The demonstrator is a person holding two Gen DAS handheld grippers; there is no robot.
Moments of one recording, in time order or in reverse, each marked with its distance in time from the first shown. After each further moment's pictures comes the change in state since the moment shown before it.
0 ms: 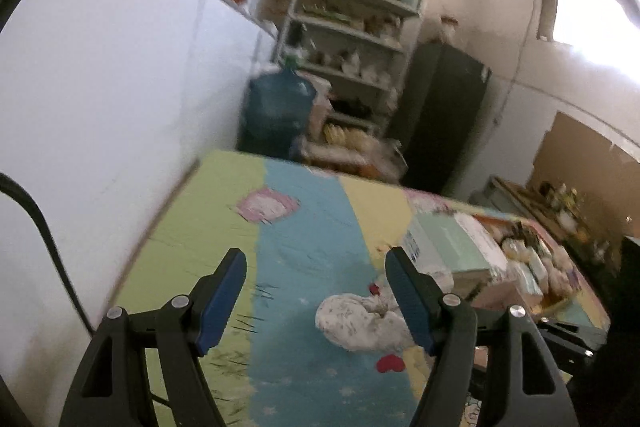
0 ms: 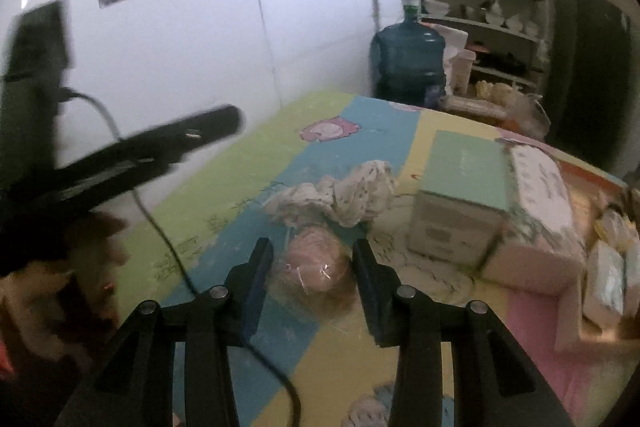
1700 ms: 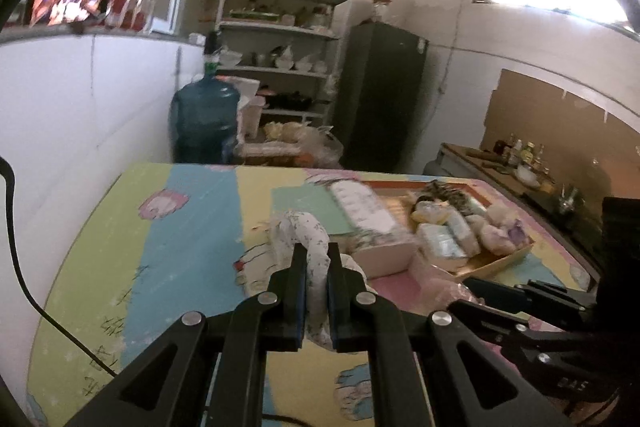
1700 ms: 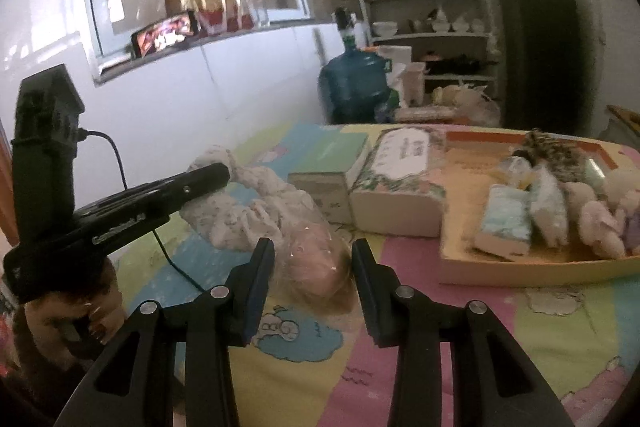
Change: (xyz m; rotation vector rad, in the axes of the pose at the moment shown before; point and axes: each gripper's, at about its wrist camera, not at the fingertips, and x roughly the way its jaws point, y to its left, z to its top) left arm -0.036 -0.131 -0.025 0.185 -0.009 -0.119; right arm -0.113 -0.085 -0.057 0.178 -0.165 -0.033
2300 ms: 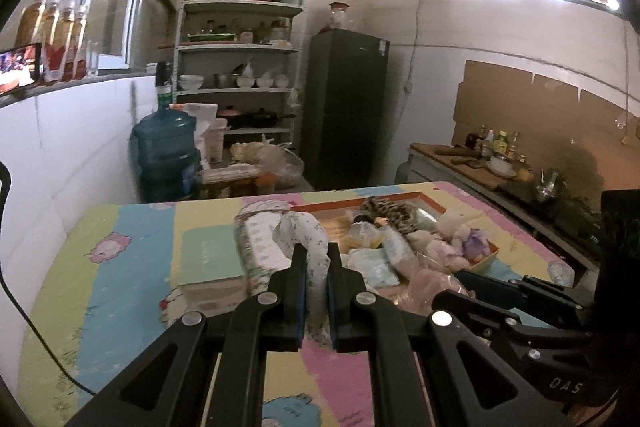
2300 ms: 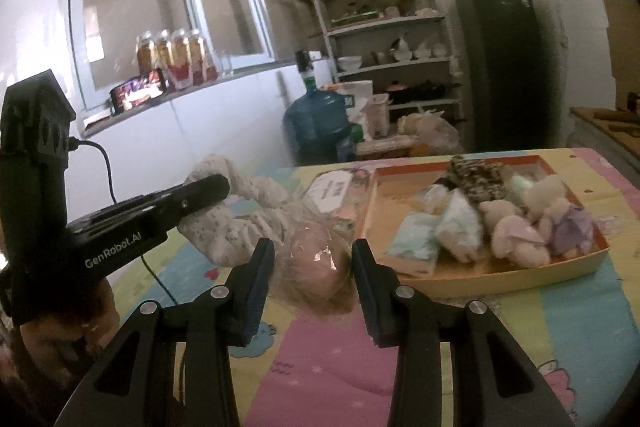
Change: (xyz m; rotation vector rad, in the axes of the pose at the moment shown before) left arm 0.015 -0.092 0.021 0.100 -0.039 -0.064; right arm -0.064 -0.054 0.006 0.065 -0.130 -0.079
